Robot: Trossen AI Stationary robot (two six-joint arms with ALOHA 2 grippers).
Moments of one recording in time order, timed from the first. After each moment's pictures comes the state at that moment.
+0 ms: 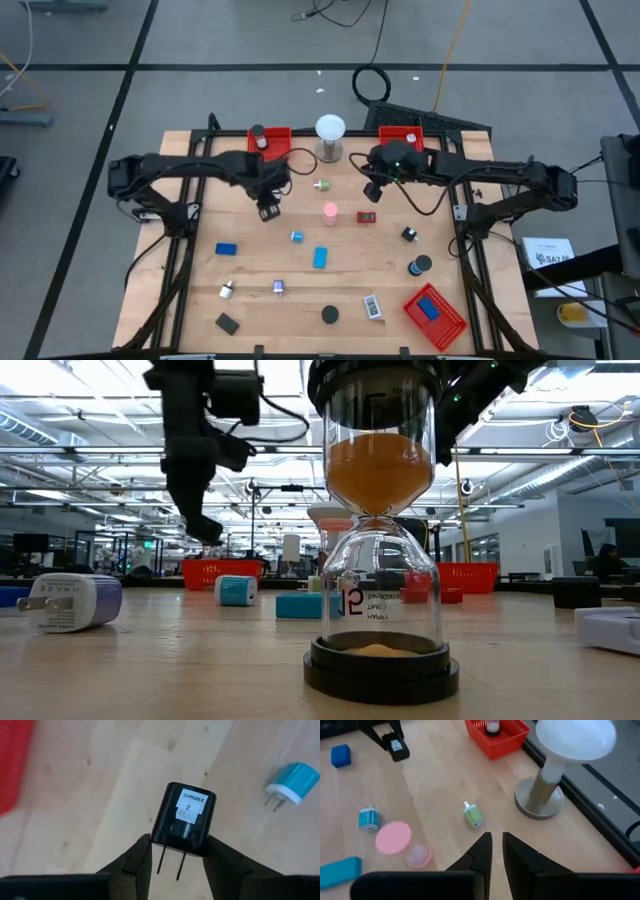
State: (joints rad) left arm 0.25 1.53 1.12 -1.00 -0.02 -0.18; right arm -0.27 1.25 0.95 -0.35 0.13 0.14
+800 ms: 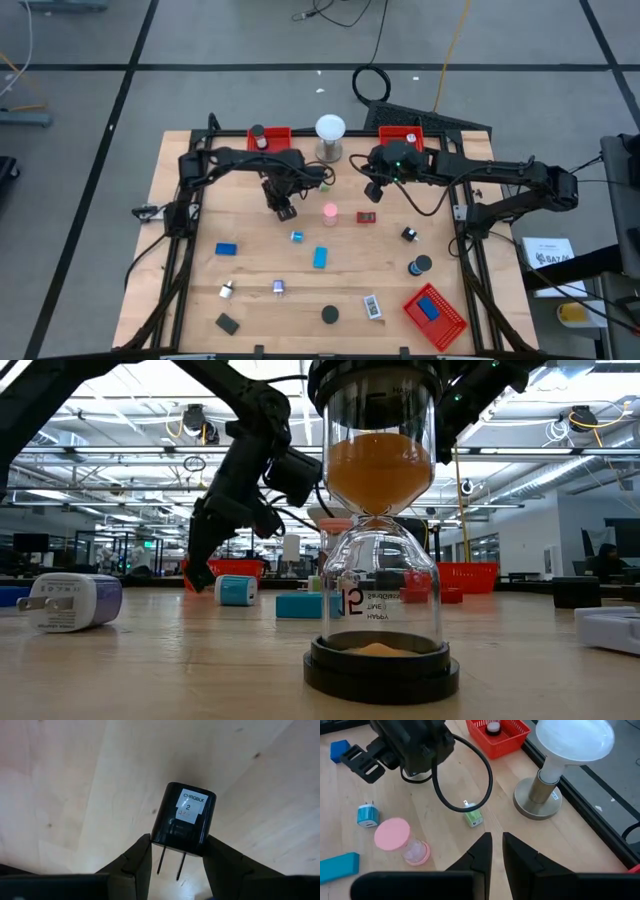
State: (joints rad) left arm 0.28 2.07 1.51 -1.42 0.02 -0.22; right arm -0.27 1.25 0.95 -0.34 0.13 0.12
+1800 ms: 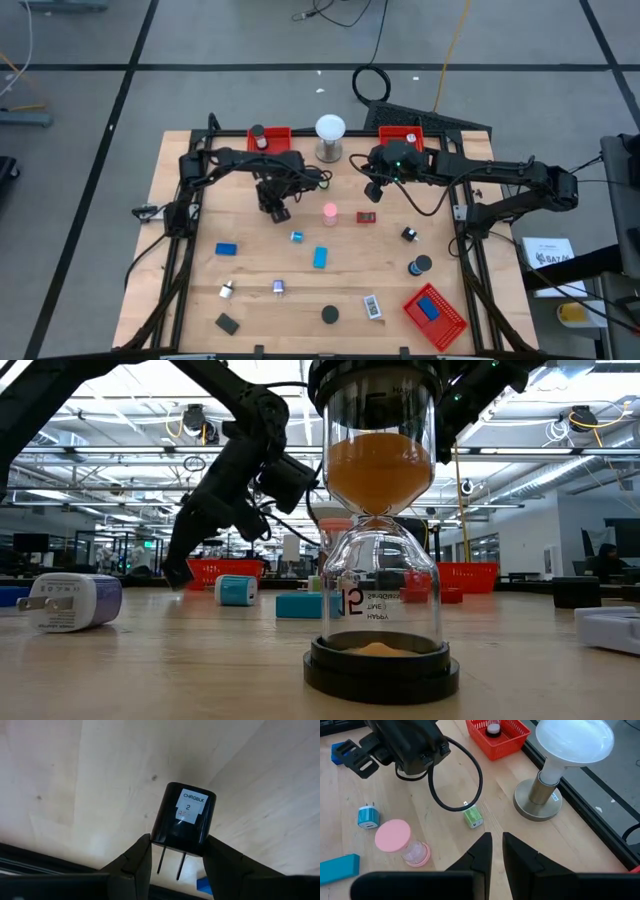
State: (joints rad) left arm 0.28 2.07 1.48 -1.50 0.04 -0.21; right arm -0.27 1.25 0.95 -0.34 0.13 0.12
